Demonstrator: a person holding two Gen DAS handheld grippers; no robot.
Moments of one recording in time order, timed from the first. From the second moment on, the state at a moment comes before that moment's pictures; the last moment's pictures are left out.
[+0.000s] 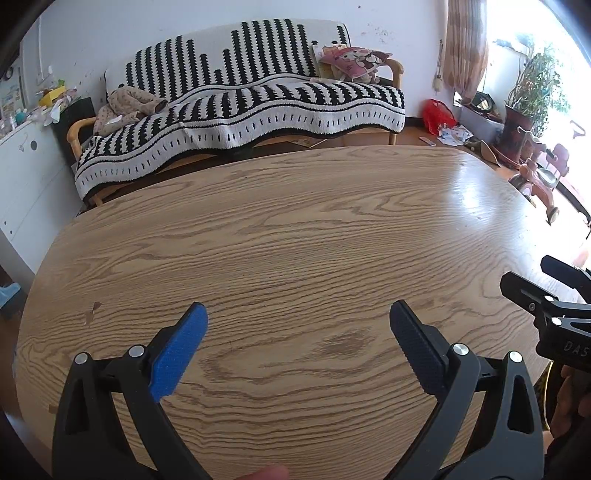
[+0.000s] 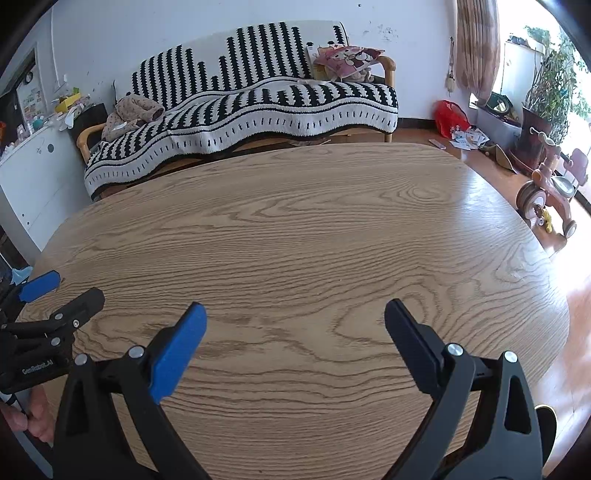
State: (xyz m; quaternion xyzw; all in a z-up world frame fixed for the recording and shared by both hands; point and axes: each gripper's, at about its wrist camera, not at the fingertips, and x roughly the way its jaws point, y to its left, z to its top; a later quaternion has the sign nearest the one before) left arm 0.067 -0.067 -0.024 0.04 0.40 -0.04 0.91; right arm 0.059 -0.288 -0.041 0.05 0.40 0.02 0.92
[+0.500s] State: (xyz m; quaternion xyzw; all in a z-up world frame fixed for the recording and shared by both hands) left arm 0.065 -0.069 -0.023 0.04 0.40 -0.04 0.91; right arm 0.054 -0.292 -0.041 0.05 0.40 0.02 0.92
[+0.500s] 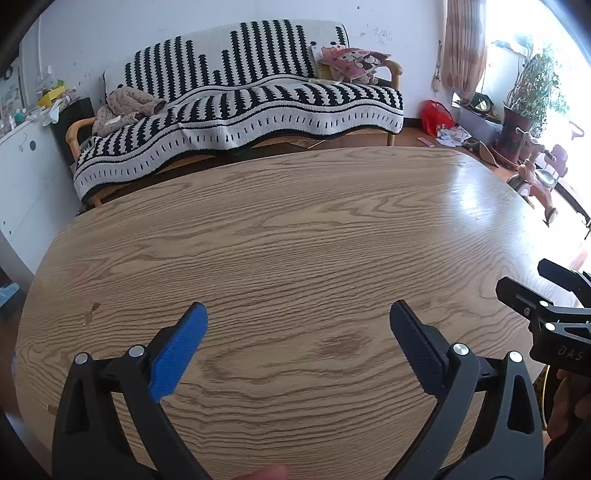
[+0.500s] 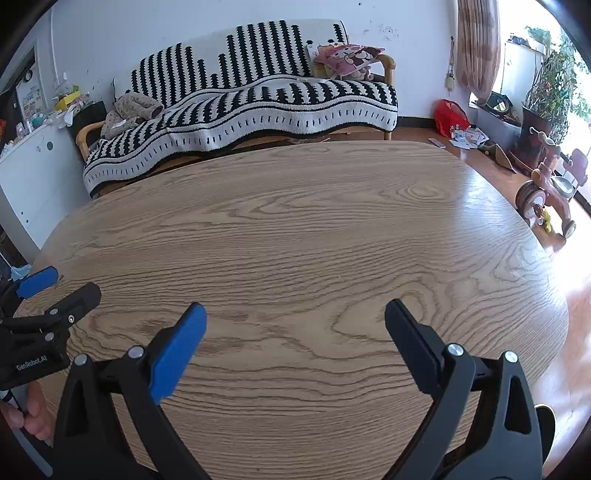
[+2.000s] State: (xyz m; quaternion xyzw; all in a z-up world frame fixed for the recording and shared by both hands) left arm 0.063 -0.074 -0.023 0.05 0.40 -0.04 0.91; right arm 0.054 -0.293 -0.041 0.04 0.40 0.02 0.91
